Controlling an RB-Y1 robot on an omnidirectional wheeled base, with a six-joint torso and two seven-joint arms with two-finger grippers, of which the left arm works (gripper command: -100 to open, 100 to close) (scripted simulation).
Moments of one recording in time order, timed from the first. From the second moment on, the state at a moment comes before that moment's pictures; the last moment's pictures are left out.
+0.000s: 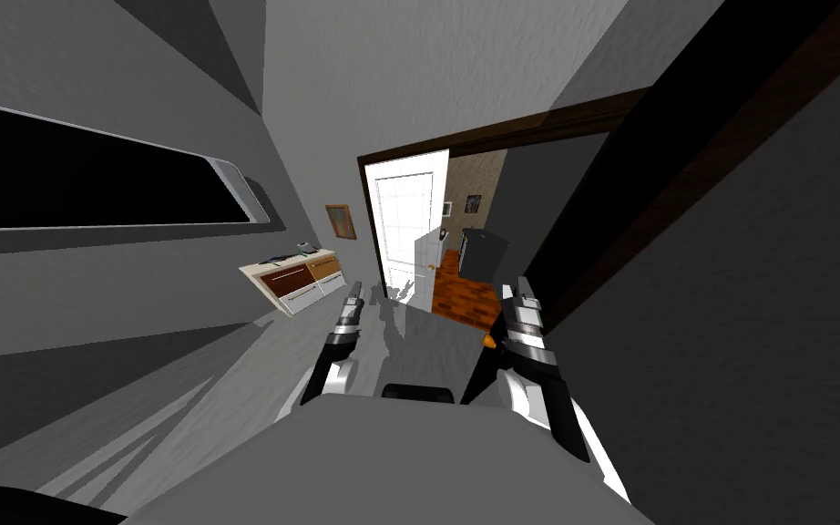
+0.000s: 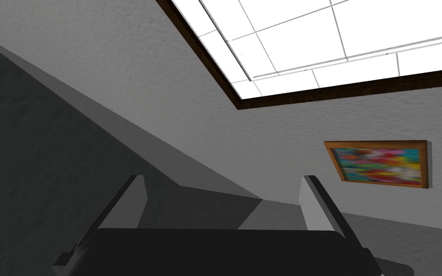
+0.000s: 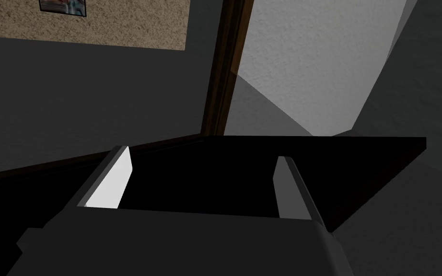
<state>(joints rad) 0.42 0.06 -0.03 -2.01 0.02 -0.53 -0.28</state>
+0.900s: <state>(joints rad) 0.38 0.08 -0.07 -1.83 0.00 -0.57 -0.49</state>
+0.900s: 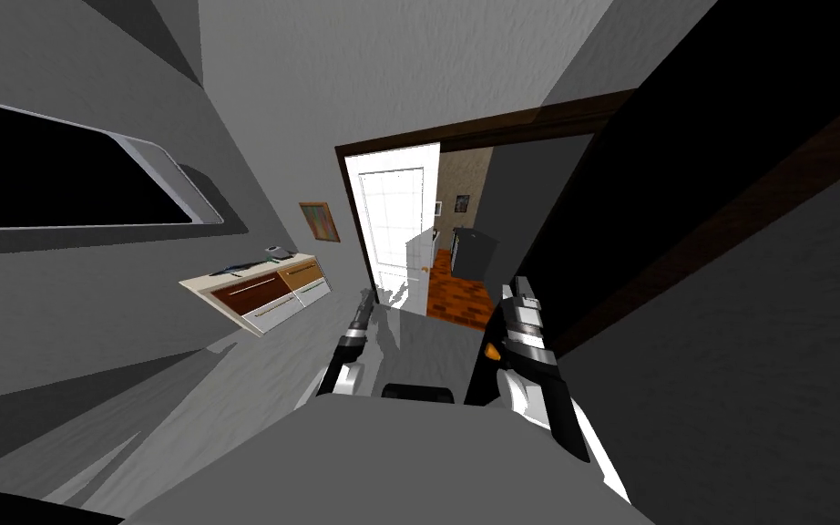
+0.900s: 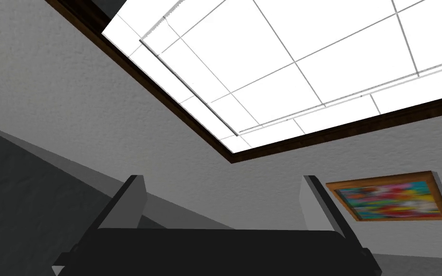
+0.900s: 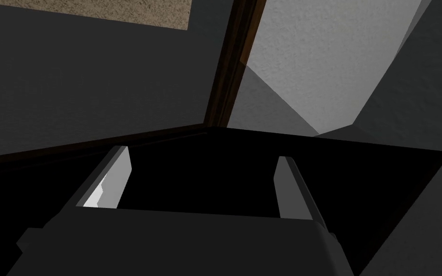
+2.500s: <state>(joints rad) 0.29 0.08 -0.15 -1.49 -0.04 -0.63 -0.92</state>
